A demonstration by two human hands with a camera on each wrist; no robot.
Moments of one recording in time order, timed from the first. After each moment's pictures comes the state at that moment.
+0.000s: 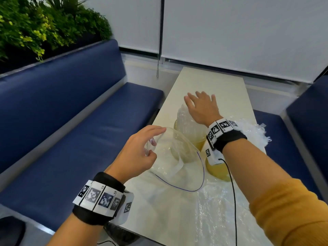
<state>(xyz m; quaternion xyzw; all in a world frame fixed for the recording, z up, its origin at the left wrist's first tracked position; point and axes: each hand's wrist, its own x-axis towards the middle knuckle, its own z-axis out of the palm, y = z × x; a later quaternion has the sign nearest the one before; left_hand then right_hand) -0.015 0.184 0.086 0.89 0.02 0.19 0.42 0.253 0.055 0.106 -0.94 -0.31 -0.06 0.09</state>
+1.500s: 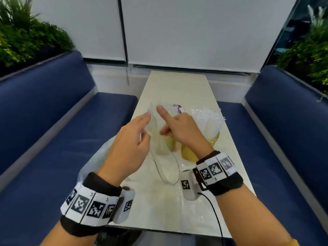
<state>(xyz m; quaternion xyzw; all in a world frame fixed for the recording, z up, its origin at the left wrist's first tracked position) -0.032 0.110 0.150 0.90 0.00 0.25 0.36 0.078 -0.030 0.158 -0.84 -0.22 0.08 0.49</state>
